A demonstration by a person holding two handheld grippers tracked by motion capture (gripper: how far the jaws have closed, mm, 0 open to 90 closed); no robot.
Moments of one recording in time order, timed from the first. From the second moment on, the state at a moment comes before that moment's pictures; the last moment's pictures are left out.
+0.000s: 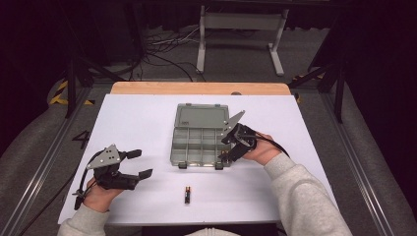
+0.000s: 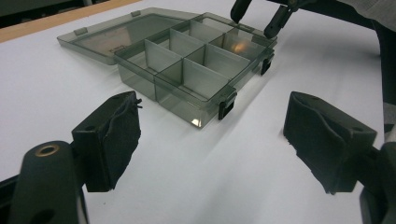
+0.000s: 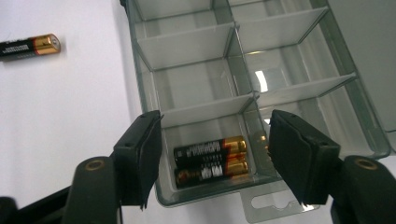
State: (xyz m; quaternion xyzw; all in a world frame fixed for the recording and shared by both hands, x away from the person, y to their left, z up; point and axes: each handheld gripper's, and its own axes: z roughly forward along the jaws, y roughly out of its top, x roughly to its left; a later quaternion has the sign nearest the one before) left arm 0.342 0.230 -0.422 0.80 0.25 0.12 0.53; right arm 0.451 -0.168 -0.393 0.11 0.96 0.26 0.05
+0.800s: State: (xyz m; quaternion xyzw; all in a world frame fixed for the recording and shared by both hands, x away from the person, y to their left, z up) left arm 0.342 0.231 -0.421 0.80 0.25 0.12 0.53; right arm 0.402 -0.141 -0.347 0.09 0.94 0.33 0.08
